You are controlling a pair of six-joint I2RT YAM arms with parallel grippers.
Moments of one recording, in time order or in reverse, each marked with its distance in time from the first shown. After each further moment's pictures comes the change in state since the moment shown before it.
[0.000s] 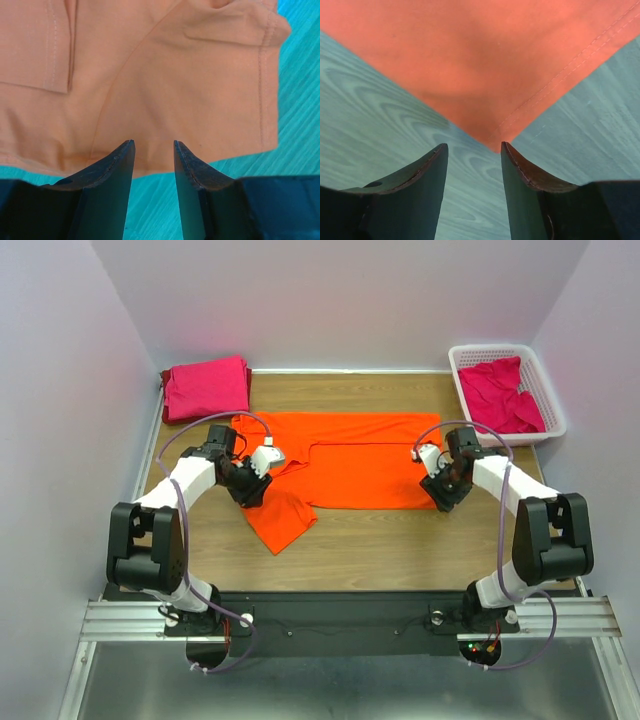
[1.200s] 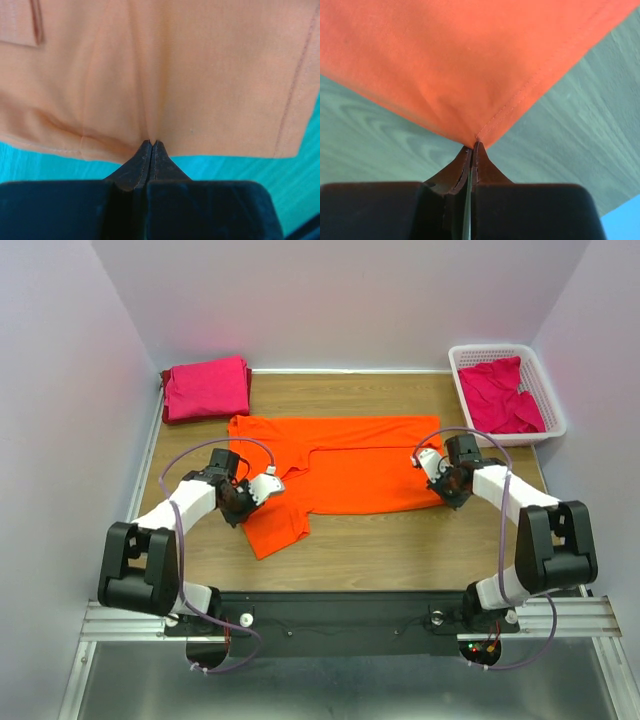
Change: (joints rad) left arm -0.035 -0.107 -0.217 0.081 -0.210 0.094; right arm 0.010 -0.024 -0.098 0.148 0.143 -0.058
